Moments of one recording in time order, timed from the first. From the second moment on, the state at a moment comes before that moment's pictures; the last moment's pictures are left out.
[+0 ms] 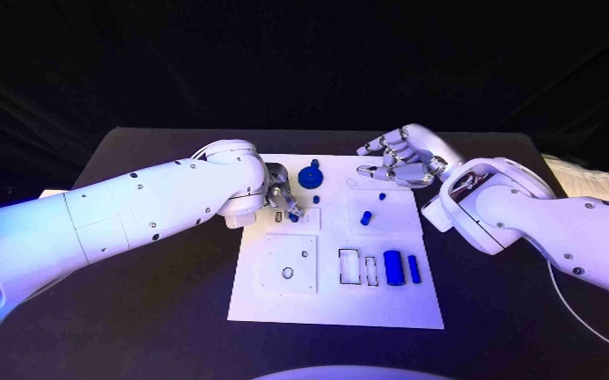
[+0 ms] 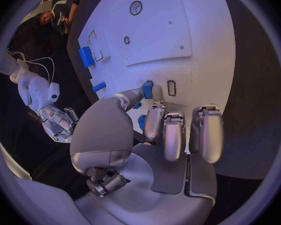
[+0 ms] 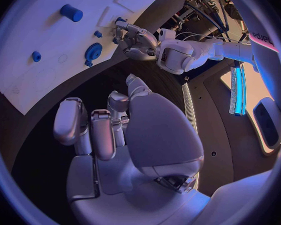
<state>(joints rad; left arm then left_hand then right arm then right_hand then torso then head) 1.25 -0.55 -0.03 1.38 -1.08 0.18 -0.70 1.10 -0.13 0.65 0.14 0.21 0.94 0.05 0.62 0.70 1.43 -0.04 1.32 1.29 1.47 -0.09 1.57 1.31 0.03 1.46 0.02 1.51 1.31 1.08 -0.98 0.11 1.74 -1.09 -0.47 -0.05 1.44 -0.10 0.05 0.24 0.31 0.99 0.14 0.08 0.08 1.30 0.05 0.91 1.12 1.47 -0.01 1.45 1.31 0.08 1.31 0.09 1.33 1.16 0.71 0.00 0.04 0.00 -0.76</state>
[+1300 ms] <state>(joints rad) 1.25 -0.59 -0.02 1.40 -1.09 0.21 -0.70 0.92 -0.14 0.31 0.29 0.20 1.02 0.01 0.62 0.70 1.46 -0.06 1.36 1.31 1.47 -0.10 1.57 1.31 0.03 1.47 0.01 1.52 1.31 1.08 -0.98 0.11 1.74 -1.09 -0.47 -0.05 1.43 -0.10 0.03 0.25 0.31 0.99 0.14 0.08 0.08 1.29 0.05 0.89 1.10 1.47 -0.01 1.43 1.30 0.08 1.29 0.09 1.32 1.13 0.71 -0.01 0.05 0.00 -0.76</state>
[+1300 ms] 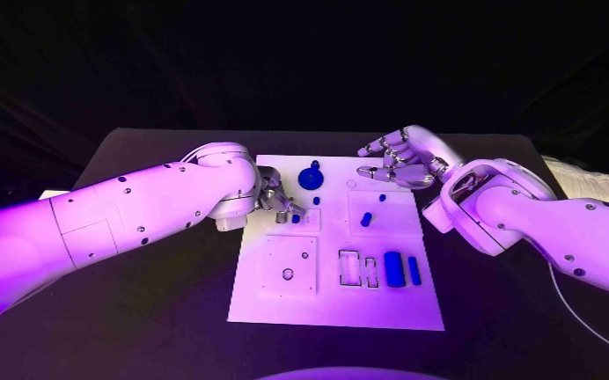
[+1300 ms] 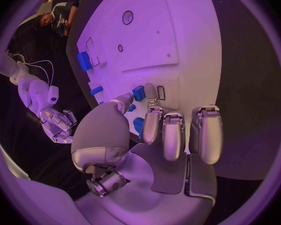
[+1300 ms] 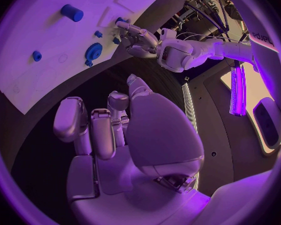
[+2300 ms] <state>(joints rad) 1.34 -0.61 0.04 1.30 -1.04 0.18 -0.70 1.10 -0.08 0.10 0.29 0.15 0.93 0.06 0.48 0.59 1.37 -0.01 1.20 1.18 1.46 -0.08 1.57 1.31 0.03 1.47 0.03 1.47 1.31 1.08 -0.98 0.11 1.73 -1.09 -0.47 -0.05 1.43 -0.10 0.03 0.25 0.31 0.99 0.14 0.08 0.08 1.29 0.05 0.88 1.10 1.47 -0.01 1.43 1.30 0.08 1.29 0.09 1.31 1.12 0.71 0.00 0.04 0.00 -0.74</state>
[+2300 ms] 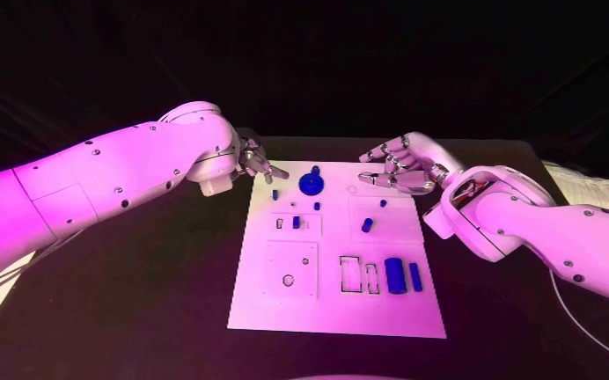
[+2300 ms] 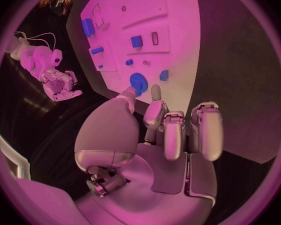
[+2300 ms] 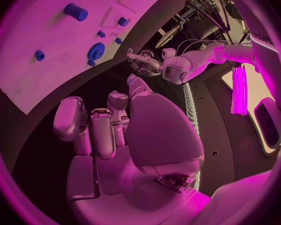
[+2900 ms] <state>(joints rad) 1.35 -0.48 0.01 1.10 -1.12 0.31 -0.70 1.08 -0.06 0.05 0.29 0.15 0.97 0.05 0.49 0.57 1.37 -0.01 1.21 1.19 1.46 -0.07 1.57 1.31 0.03 1.47 0.04 1.47 1.31 1.08 -0.97 0.11 1.73 -1.09 -0.47 -0.05 1.43 -0.10 0.03 0.25 0.32 0.99 0.14 0.08 0.08 1.29 0.05 0.88 1.10 1.47 -0.01 1.43 1.30 0.08 1.29 0.09 1.31 1.12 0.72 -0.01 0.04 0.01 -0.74</state>
